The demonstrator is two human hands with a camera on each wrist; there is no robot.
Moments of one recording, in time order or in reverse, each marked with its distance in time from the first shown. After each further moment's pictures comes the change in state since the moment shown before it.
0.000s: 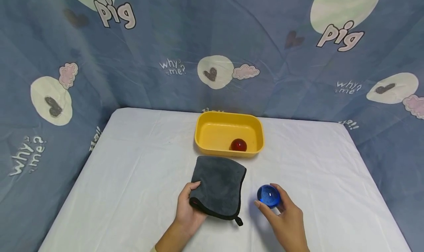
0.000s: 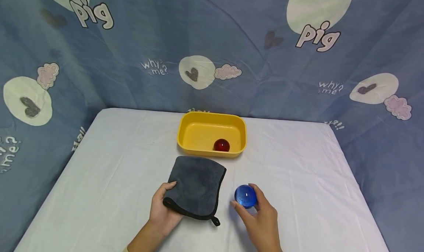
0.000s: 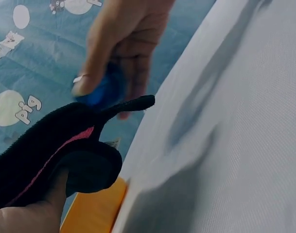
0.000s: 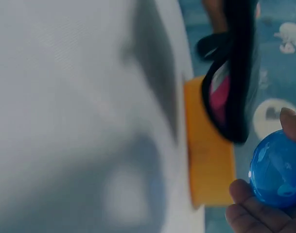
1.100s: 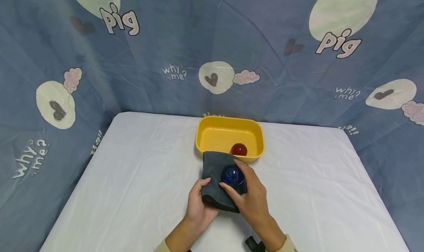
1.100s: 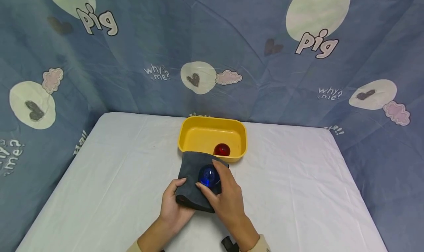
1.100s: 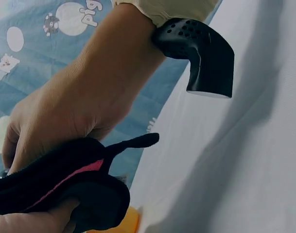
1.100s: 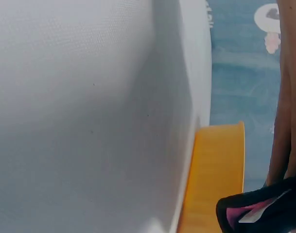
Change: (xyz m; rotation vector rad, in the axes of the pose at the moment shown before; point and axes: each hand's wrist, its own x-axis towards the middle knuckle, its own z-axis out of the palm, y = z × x) left_hand 0.016 -0.001 0.025 -0.027 -0.133 0.028; right_hand 0.046 -0.046 0.067 0.145 0.070 -0.755
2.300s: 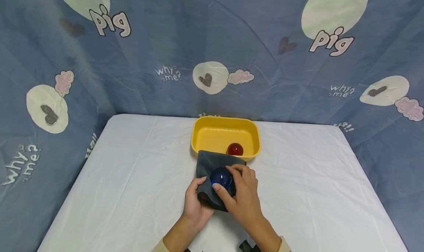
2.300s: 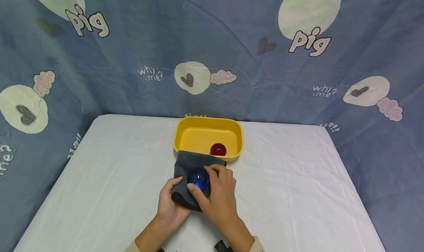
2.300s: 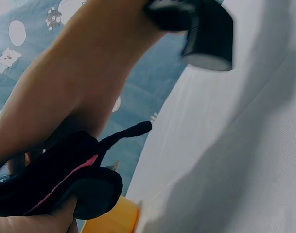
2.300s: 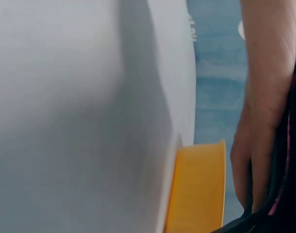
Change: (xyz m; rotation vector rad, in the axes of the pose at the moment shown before) left_hand 0.008 -0.002 0.002 0.041 0.070 0.015; right_hand -0.002 -0.012 0.000 -0.156 -0.148 0.194
